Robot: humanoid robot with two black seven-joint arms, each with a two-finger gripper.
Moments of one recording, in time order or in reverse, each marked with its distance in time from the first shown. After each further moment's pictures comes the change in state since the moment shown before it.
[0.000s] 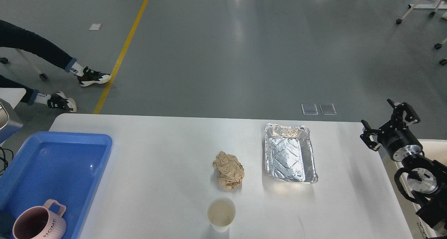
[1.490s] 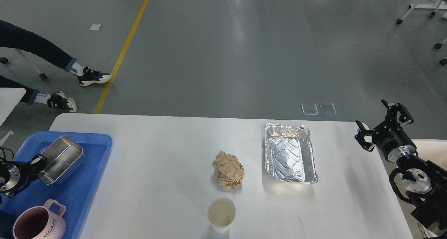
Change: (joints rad) left arm 0.016 -0.621 -0.009 0.447 -0.027 0.178 0.294; right arm 0.000 0.021 -0.002 0.002 0.000 -0.001 0.000
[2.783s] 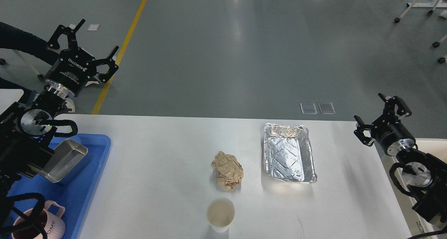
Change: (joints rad) left arm -0.169 -0.294 -0.708 -0.021 -0.747 -0.449 -0.304; right arm 0.051 -0.011 -0.071 -0.005 -0.019 -0.002 -0.006
